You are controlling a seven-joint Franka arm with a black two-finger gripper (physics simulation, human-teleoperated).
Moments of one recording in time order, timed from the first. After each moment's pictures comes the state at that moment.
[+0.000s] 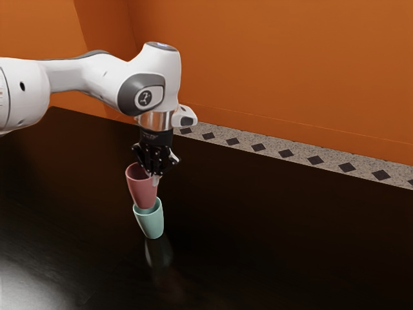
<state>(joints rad) -0.23 0.16 0.06 -1.81 0.10 1.75 -0.28</state>
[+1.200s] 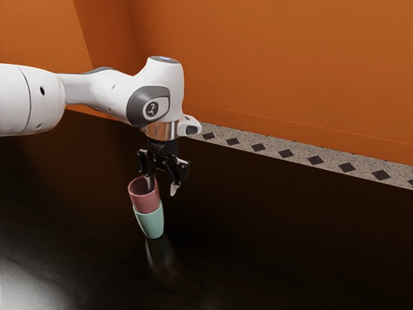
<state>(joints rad) -0.23 0.23 0.08 -1.81 0.04 1.82 -0.28</state>
